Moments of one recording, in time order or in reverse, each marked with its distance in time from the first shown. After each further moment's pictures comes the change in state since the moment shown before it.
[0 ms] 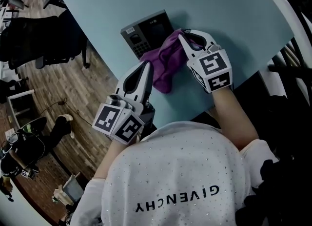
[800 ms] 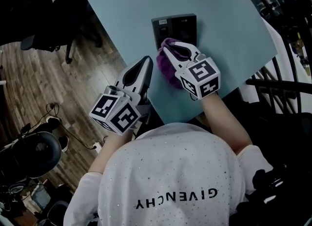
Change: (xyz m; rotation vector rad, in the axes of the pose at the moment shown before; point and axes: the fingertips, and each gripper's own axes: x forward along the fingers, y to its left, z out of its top) left arm -0.082 0.076 0.013 -0.224 -0.153 -0.060; right arm 0.042 0.150 0.024 -0.094 0.077 0.168
